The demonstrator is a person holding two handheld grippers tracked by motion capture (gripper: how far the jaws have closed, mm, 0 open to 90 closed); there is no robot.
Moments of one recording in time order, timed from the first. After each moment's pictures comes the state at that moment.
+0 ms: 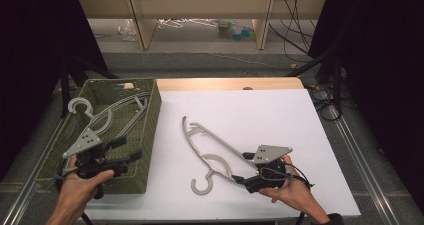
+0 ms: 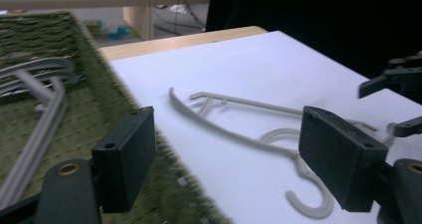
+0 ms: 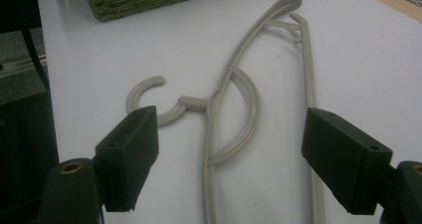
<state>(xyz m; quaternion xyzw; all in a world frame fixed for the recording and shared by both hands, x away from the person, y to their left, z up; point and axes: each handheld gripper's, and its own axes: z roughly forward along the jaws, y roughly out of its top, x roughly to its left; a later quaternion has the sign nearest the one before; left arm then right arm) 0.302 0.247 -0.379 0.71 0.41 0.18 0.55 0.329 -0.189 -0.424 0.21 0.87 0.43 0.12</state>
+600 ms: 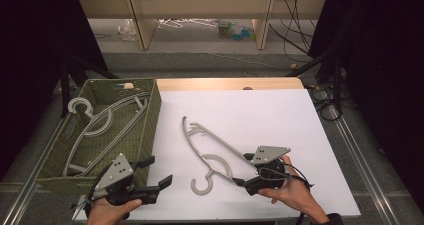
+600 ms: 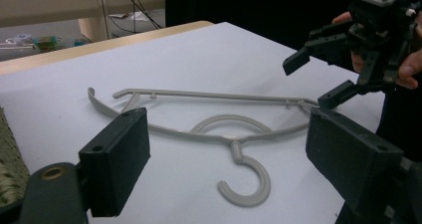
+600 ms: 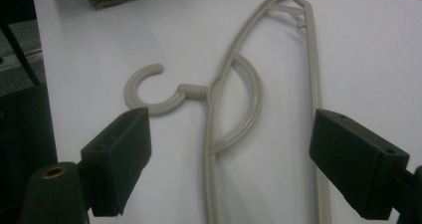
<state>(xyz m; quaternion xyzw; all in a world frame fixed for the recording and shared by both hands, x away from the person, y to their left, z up) 0.262 0.188 -0.406 0.74 0.35 0.16 0.56 0.330 -0.189 -0.430 0.22 0.88 0.41 0.11</state>
